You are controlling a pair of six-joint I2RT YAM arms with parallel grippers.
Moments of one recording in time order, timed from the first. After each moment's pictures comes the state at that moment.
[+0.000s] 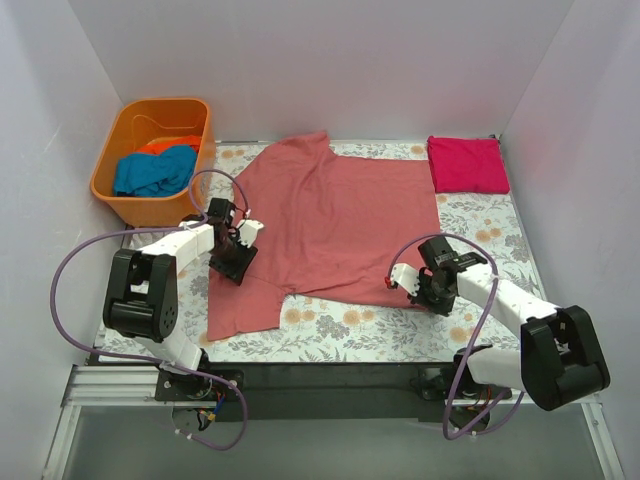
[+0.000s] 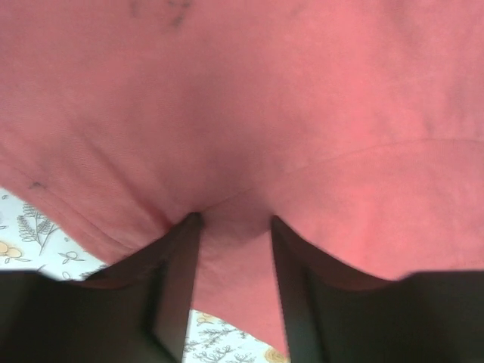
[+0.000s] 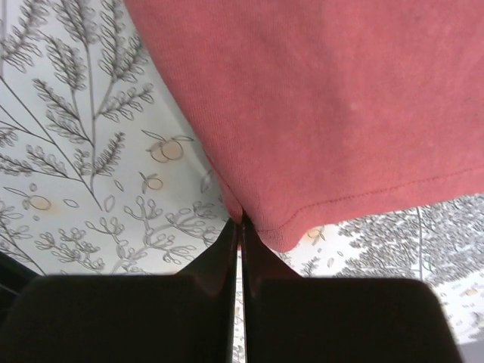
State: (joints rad) left arm -0.18 1.63 0.95 -0.68 0.15 0.39; right arm 0.38 1.24 0.61 -0.78 -0.08 -0.84
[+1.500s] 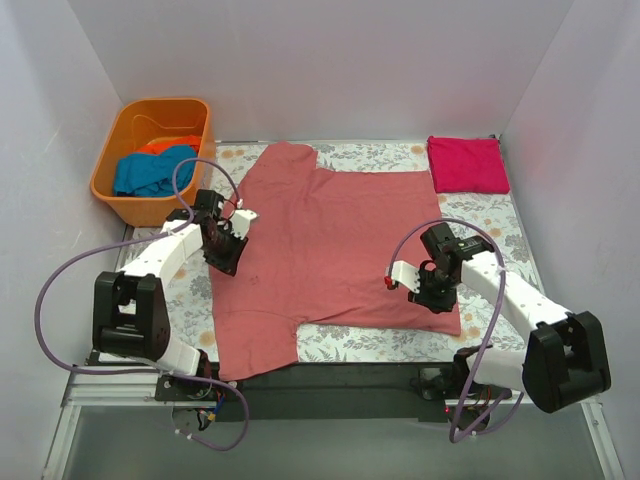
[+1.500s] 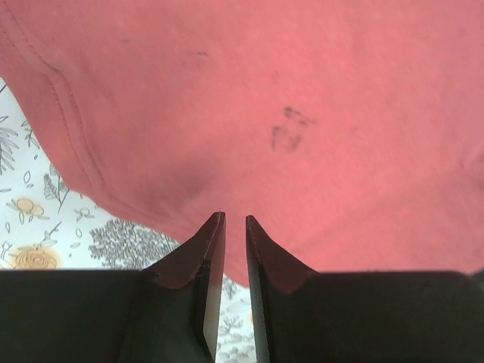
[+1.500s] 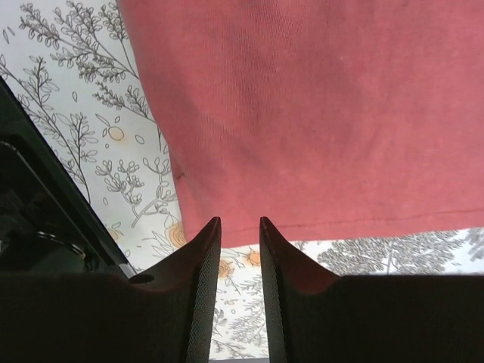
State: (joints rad) left arm -0.14 1.48 1.02 -0.84 0.25 0.42; right arm 0.38 1.19 0.79 -1.07 -0.20 -1.04
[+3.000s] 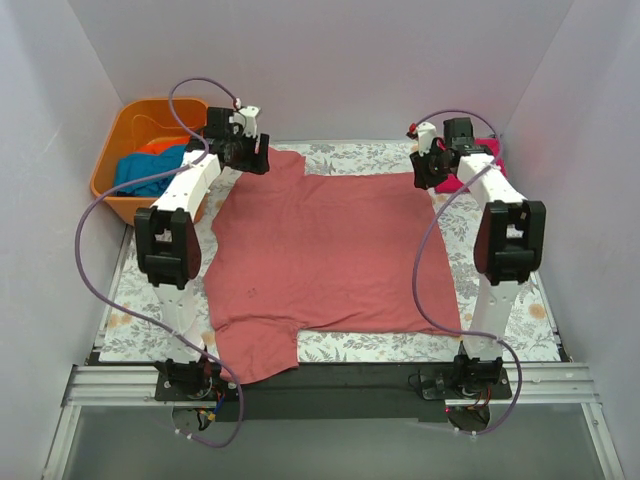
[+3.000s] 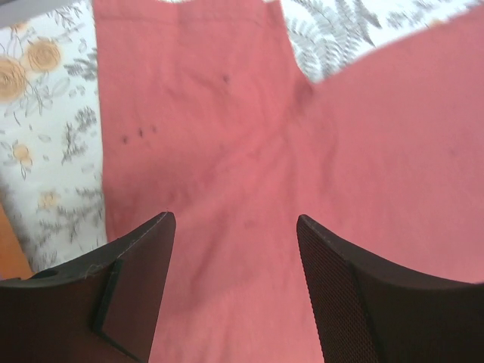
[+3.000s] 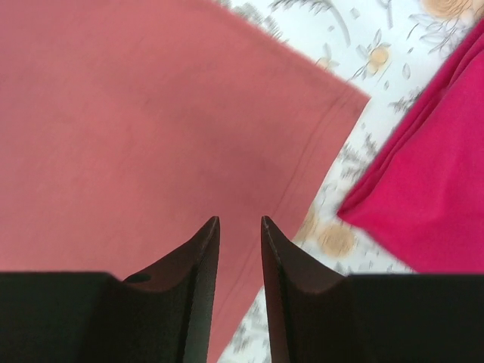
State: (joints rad) left arm -0.14 2.04 1.84 -0.54 0.29 0.11; right arm 0.07 2.00 1.68 -0.60 -0.36 -0.47
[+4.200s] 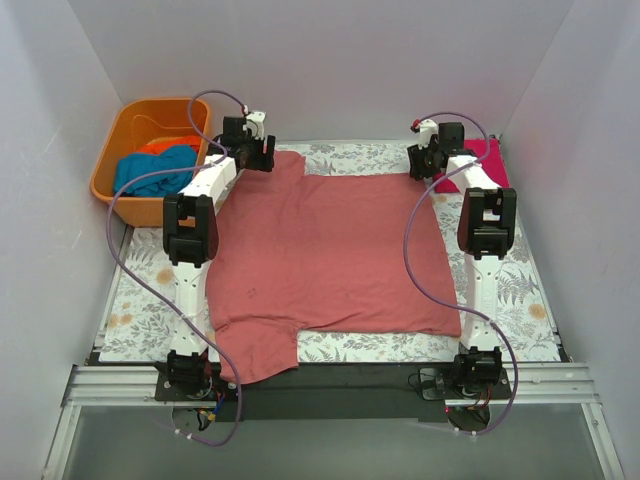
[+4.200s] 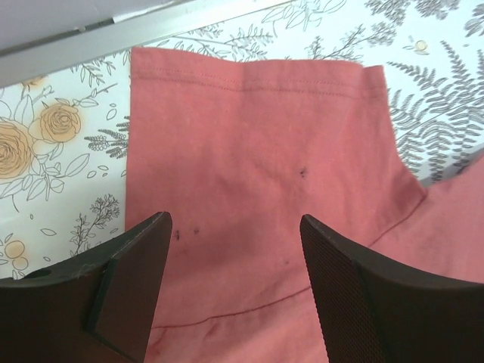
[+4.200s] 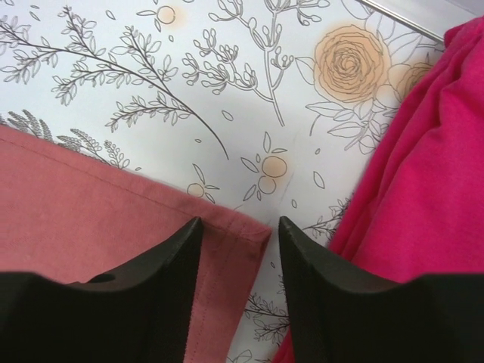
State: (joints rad) left arm -0.14 2.42 2.08 -0.31 0.18 0.07; right arm 0.03 2.48 2.07 -0.35 -0.31 -0.34
